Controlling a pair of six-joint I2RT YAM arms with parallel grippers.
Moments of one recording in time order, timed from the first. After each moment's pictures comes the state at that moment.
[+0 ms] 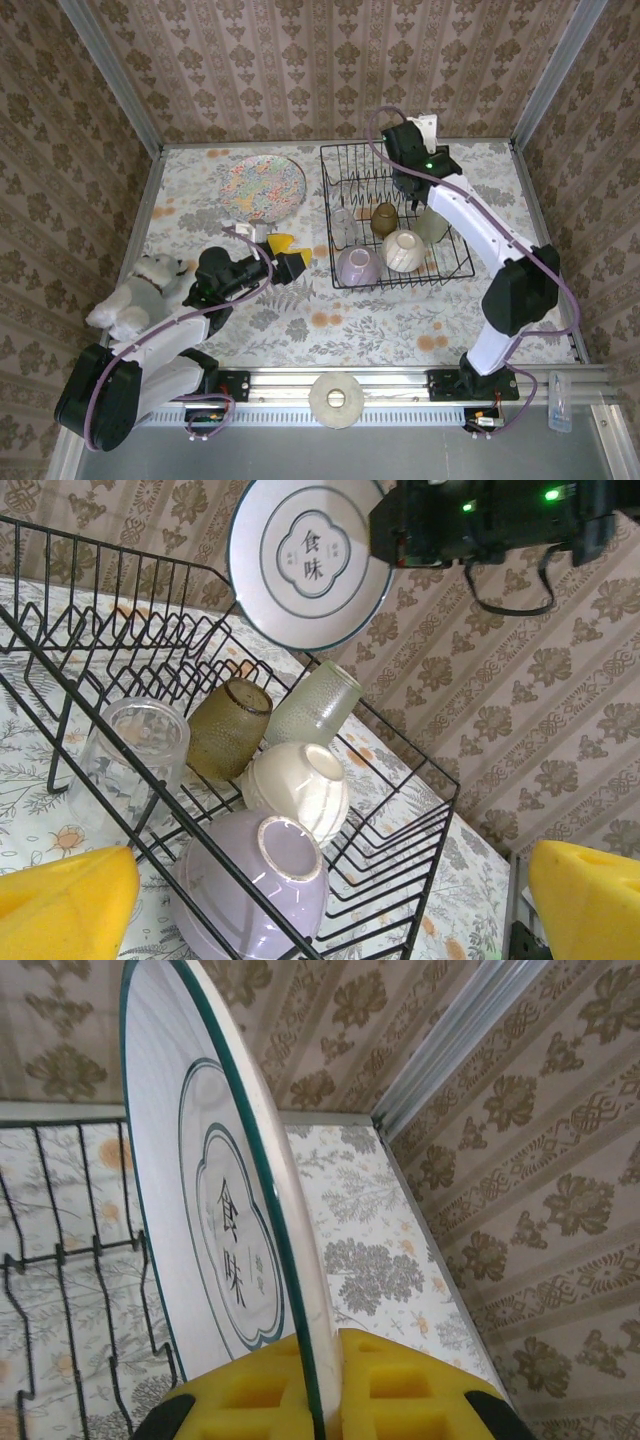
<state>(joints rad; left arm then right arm) -0.52 1.03 0.30 0.72 0.58 -0.59 0.41 1.69 1.63 -0.72 0.91 0.19</state>
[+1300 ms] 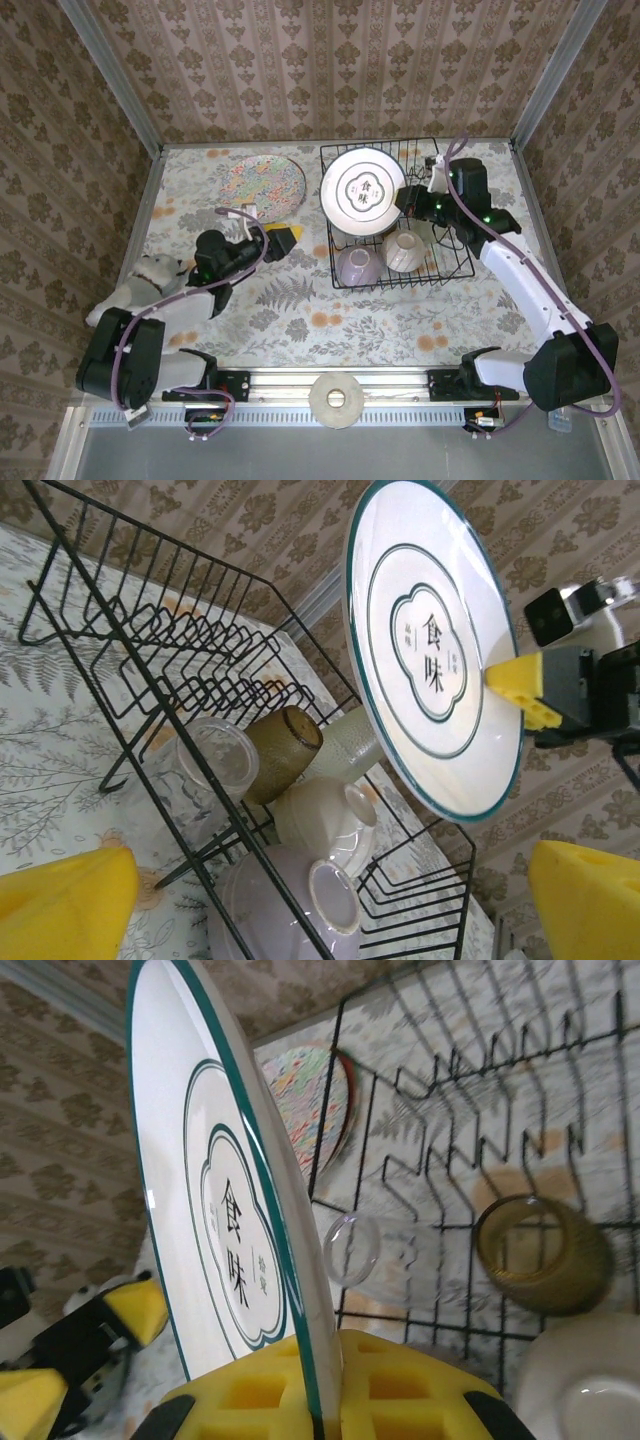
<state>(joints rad) -0.37 1.27 0.39 0.87 0.68 -0.78 0.19 1.24 1.07 -0.37 -0.46 0.55</state>
